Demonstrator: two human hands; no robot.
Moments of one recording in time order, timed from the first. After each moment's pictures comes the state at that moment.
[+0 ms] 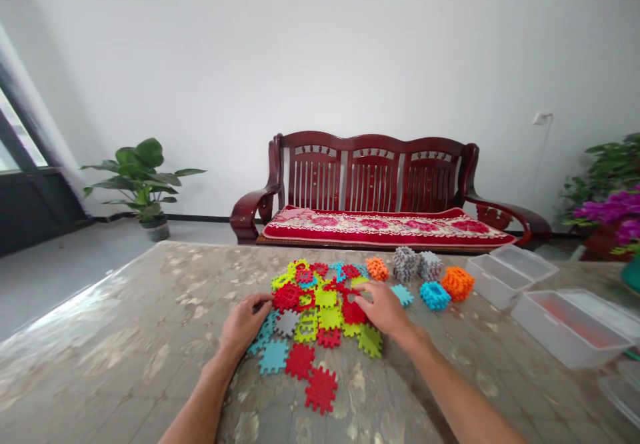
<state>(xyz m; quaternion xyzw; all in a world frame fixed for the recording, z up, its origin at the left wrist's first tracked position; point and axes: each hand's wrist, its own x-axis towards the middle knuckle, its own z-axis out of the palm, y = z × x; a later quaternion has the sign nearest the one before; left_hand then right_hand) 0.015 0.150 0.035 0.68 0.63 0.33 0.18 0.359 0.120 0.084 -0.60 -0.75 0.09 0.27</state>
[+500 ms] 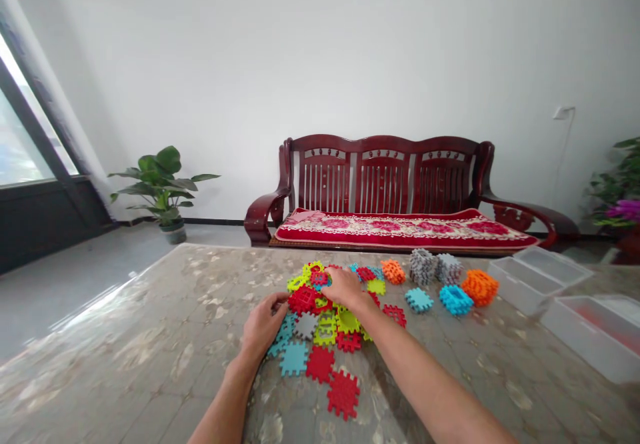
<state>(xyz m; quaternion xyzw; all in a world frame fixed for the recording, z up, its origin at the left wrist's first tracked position) 0.016 0.148 0.034 0.66 0.63 0.35 0.21 0.241 0.189 0.090 -0.64 -0.76 0.06 0.14</state>
